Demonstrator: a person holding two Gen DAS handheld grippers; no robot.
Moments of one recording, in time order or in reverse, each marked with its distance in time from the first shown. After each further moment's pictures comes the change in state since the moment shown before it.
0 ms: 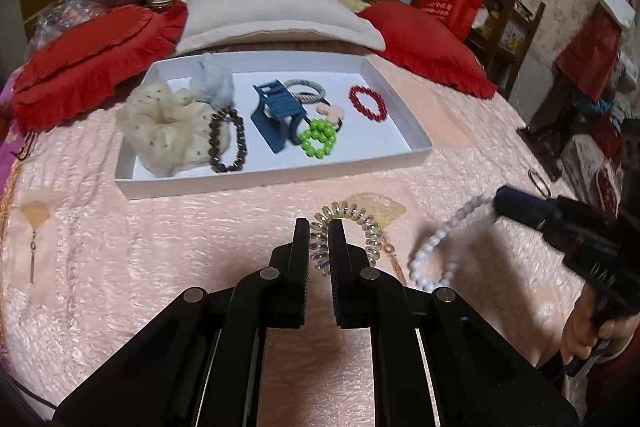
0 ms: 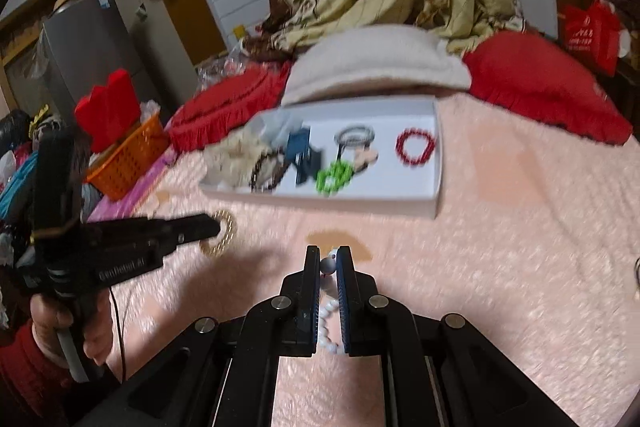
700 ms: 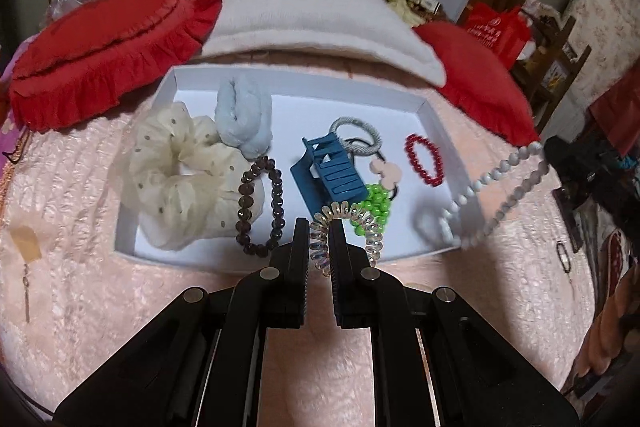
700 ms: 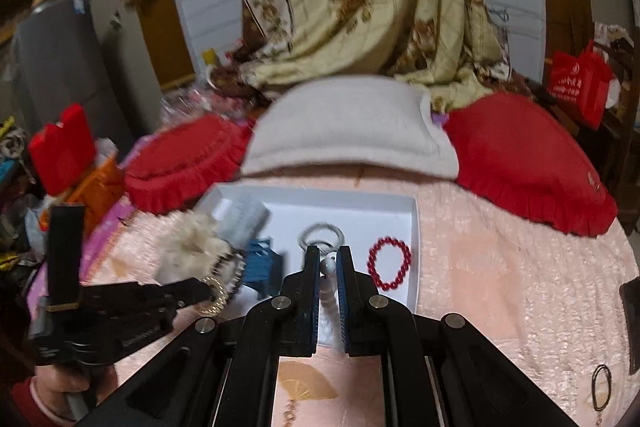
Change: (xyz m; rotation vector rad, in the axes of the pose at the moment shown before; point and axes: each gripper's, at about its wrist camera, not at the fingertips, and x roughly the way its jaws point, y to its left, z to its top) left arm 0.061 0.043 0.069 -0.146 0.053 0.061; right arm 0.051 -0.001 0.109 -0.033 -0.038 -0.152
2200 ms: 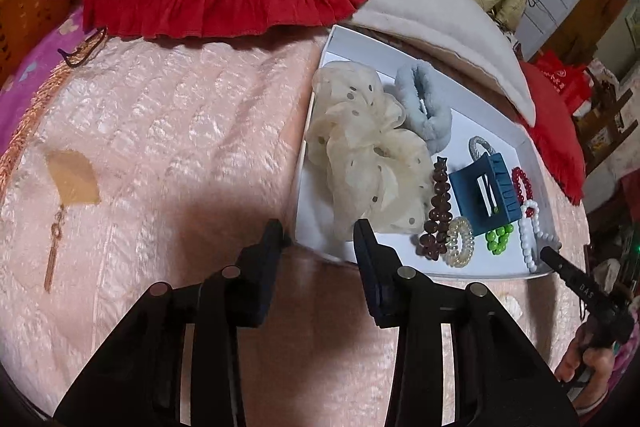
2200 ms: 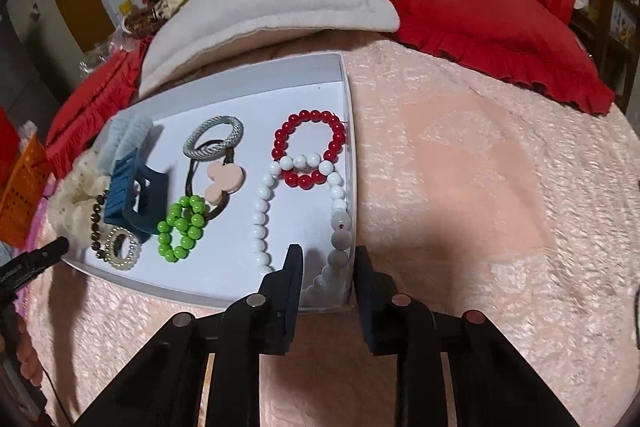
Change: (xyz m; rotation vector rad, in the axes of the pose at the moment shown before) left arm 0.002 0.112 -0.030 -0.253 0.017 0.076; right arm 0.084 -0.059 -0.063 0.165 0.274 -0.141
